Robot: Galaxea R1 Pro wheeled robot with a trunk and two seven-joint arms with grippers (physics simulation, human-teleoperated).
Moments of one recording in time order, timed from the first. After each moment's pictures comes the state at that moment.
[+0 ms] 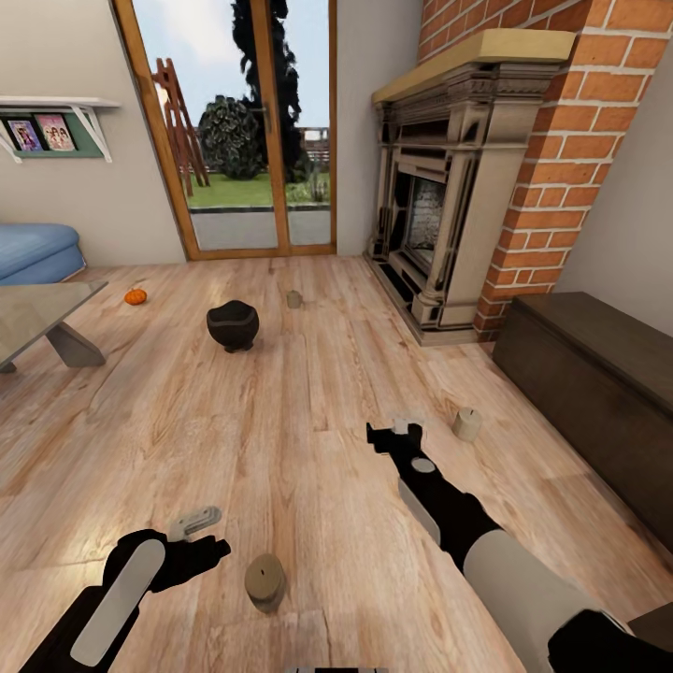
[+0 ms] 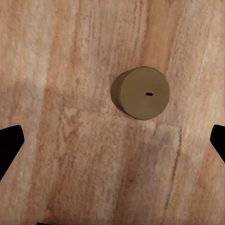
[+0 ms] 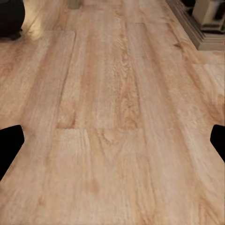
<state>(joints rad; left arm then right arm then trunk) -0.29 0.20 -0.16 -1.38 1.01 0.89 0.68 -0.80 0.05 0.47 -0.65 -0.30 0.01 -0.23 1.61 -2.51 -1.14</state>
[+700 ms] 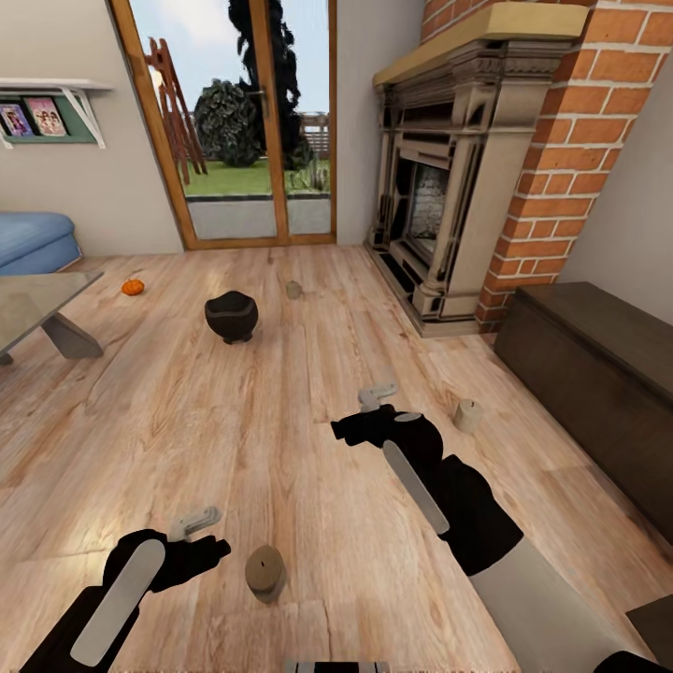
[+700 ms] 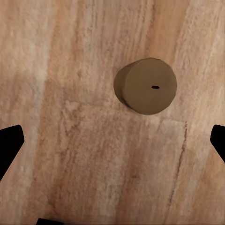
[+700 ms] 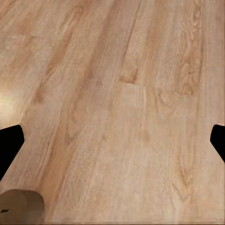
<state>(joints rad) -0.29 0.20 -0.16 -1.38 1.01 0.89 0.68 -0.75 0.05 0.52 -1.34 -0.37 0.88 -0.23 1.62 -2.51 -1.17</state>
